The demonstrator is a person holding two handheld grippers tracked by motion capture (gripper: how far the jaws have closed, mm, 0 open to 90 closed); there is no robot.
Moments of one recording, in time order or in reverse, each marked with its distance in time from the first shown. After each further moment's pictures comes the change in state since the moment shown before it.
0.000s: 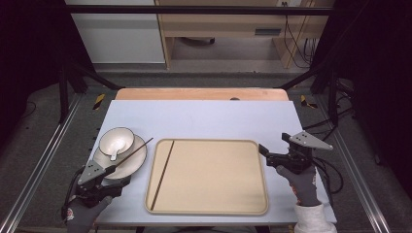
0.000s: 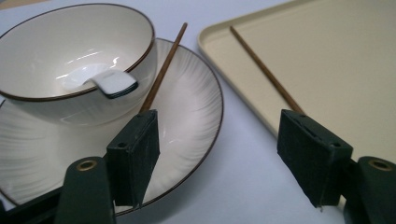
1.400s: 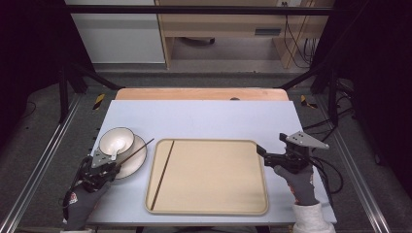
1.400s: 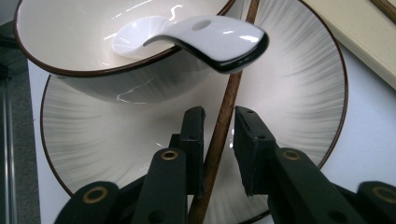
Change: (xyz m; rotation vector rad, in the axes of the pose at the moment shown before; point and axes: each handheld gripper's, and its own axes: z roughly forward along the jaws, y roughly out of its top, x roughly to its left) left arm 0.034 0.000 0.037 0.208 0.135 0.072; right arm 0.002 -0.002 0.006 0.021 0.005 -0.005
